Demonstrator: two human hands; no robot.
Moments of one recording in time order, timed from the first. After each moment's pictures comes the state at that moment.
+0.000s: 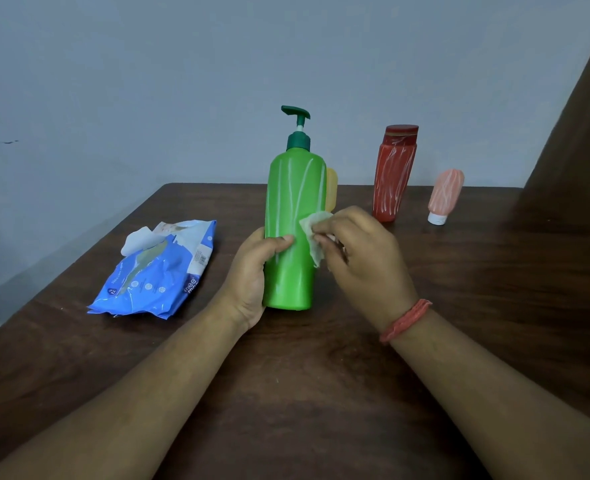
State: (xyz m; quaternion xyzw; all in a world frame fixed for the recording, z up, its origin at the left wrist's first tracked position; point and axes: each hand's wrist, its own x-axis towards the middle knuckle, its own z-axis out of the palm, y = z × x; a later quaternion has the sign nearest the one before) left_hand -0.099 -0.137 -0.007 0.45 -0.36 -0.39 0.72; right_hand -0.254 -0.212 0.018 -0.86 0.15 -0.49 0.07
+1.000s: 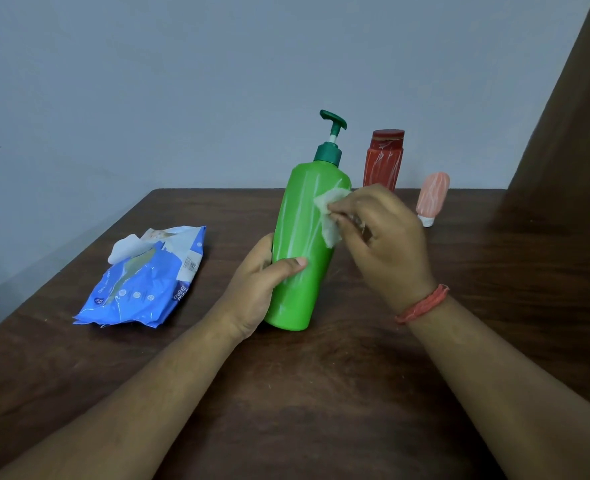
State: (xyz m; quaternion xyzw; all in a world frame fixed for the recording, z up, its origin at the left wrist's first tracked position) left_hand -0.109 -0.131 -0.008 0.48 -0.46 -0.38 0.65; right_hand -0.272 -0.234 0.040 -0.81 0.15 -0.57 0.03
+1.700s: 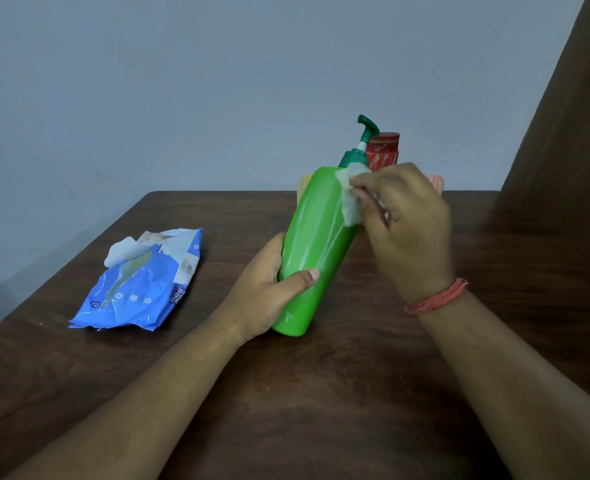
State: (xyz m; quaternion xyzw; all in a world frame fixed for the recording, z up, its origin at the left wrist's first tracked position) left_hand -0.117 -0.125 0.002 0.52 -0.57 -0.30 0.56; right_hand -0.288 -0.224 0.064 -0.79 0.20 -0.58 -0.04
